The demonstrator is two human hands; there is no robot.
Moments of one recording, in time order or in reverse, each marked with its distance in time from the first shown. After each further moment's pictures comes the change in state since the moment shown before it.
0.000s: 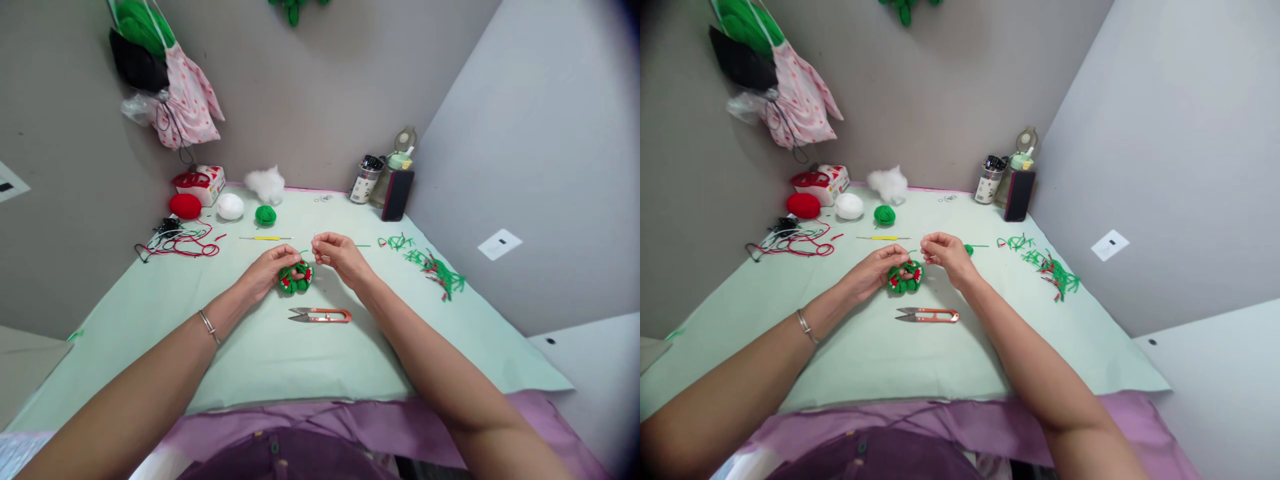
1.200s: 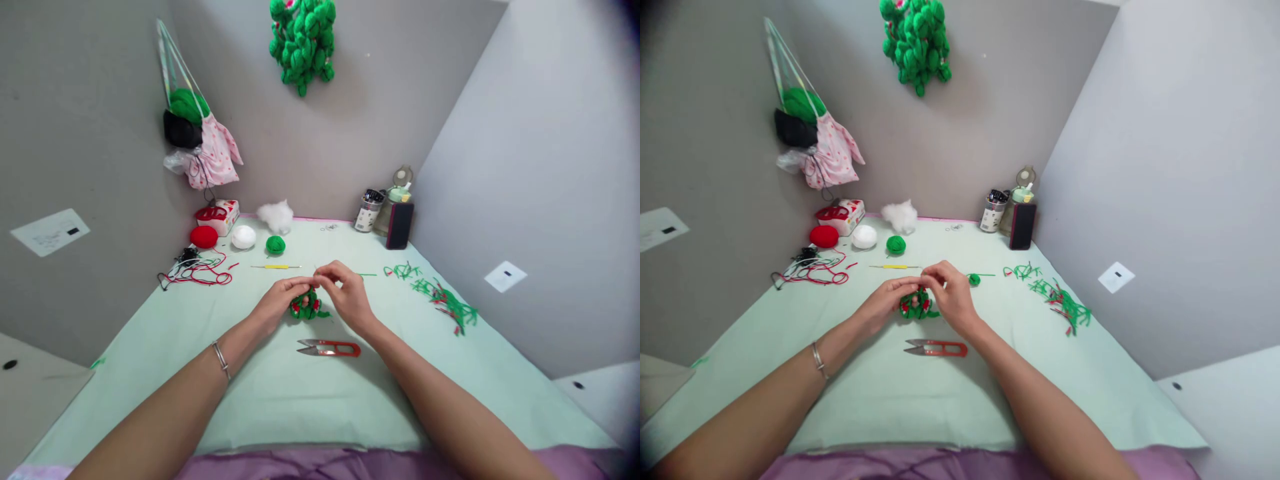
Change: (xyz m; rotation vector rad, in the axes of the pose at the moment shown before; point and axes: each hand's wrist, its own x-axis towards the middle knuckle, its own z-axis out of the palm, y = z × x) left_hand -0.006 0.006 0.007 0.100 -0.024 0.142; right_hand -0.014 0.000 0.016 -0.584 0.105 -0.552
